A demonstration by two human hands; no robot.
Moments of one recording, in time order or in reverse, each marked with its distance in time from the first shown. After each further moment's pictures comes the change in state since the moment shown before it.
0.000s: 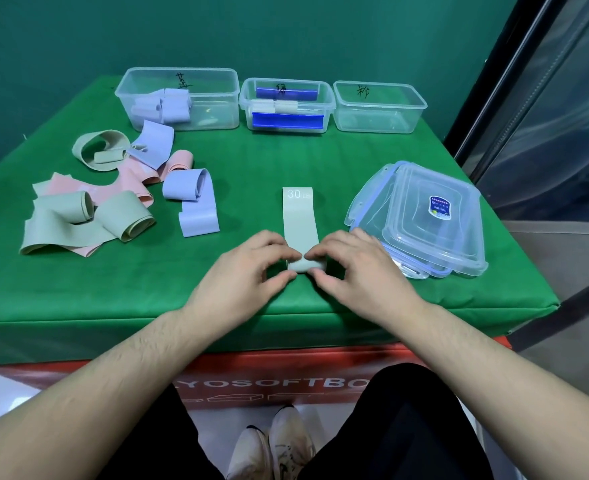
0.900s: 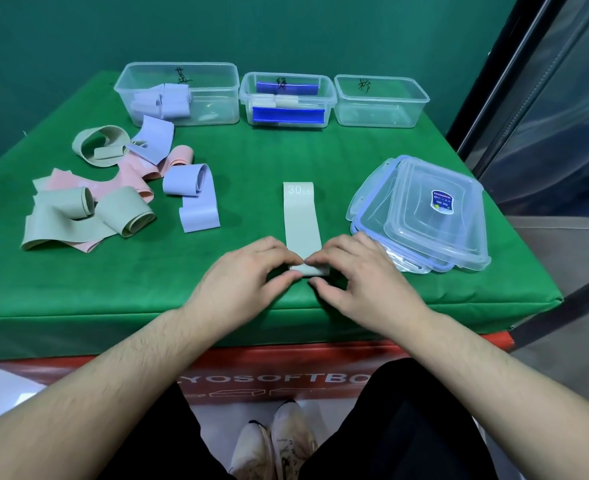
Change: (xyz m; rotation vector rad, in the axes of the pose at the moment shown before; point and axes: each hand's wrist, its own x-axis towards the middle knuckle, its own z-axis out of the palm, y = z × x) left_hand -0.005 0.000 0.003 0.060 0.002 0.068; right_hand -0.017 -0.004 0.000 -0.022 -0.003 -0.046
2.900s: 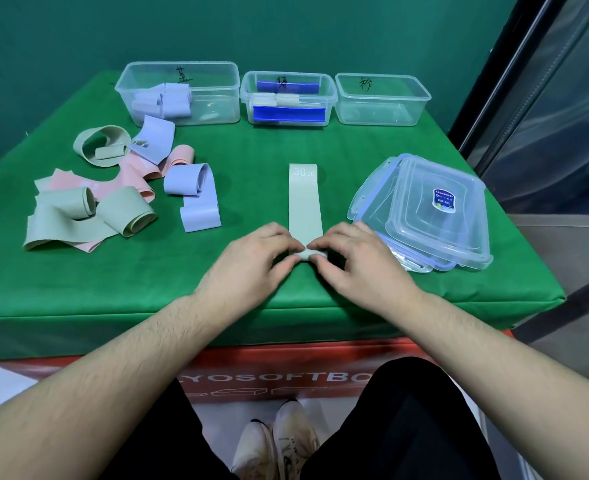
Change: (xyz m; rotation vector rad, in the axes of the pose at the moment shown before) left_hand 0.018 0.001 0.001 0.030 0.022 -0.038; right_hand 0.019 0.008 0.005 0.057 0.008 0.082
